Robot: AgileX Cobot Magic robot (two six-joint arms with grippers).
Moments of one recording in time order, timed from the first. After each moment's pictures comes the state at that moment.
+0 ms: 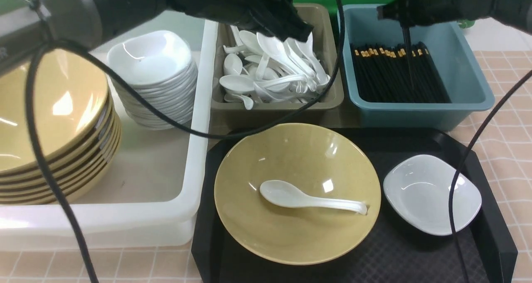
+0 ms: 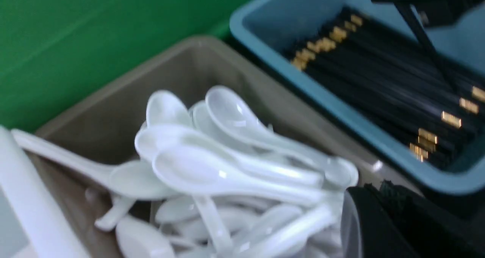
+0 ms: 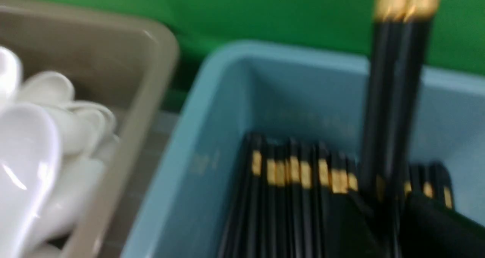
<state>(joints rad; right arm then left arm) 0.13 2.10 -1.82 -0.01 0.44 0.03 -0.51 1.75 -1.59 -0.12 0.53 0.35</state>
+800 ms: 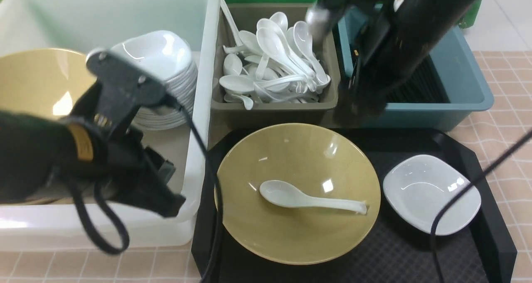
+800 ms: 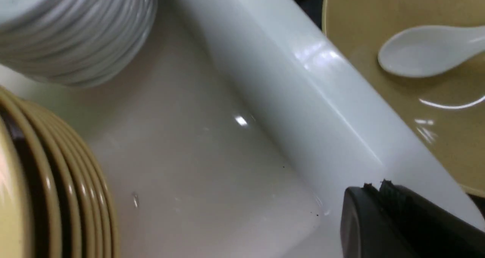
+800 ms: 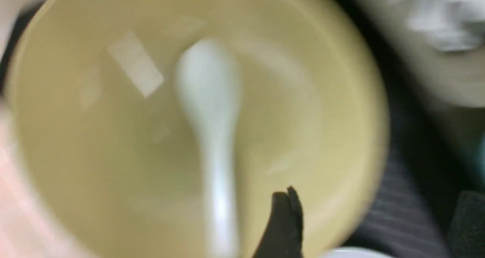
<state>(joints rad) 0.49 1.77 -1.66 0.16 1.24 -0.59 -0.51 1.10 -0.80 0.06 0.66 0.08</state>
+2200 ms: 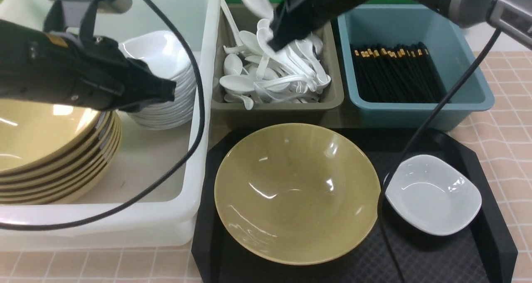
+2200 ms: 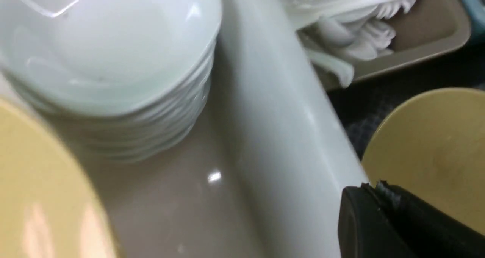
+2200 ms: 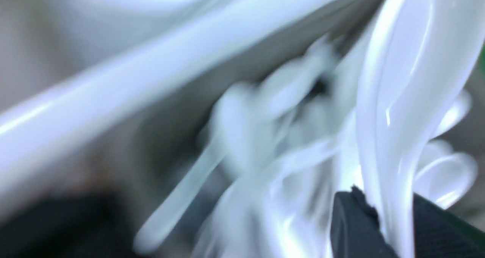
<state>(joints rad) 0.50 2.06 -2.00 0.09 0.66 -0.42 -0.22 1.29 -1.05 -0.41 0.63 0.33</state>
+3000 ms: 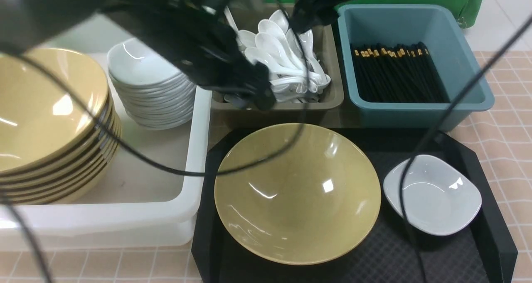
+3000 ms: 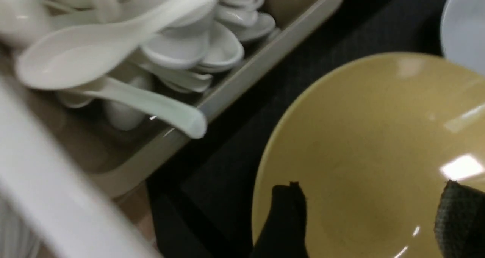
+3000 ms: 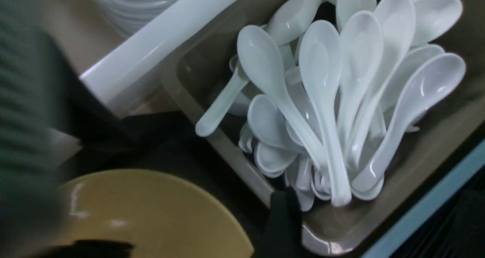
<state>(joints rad) 0.48 1.94 -2.20 0.10 1.25 -0.33 -0.45 1.72 -1.52 -0.29 0.97 0.41</state>
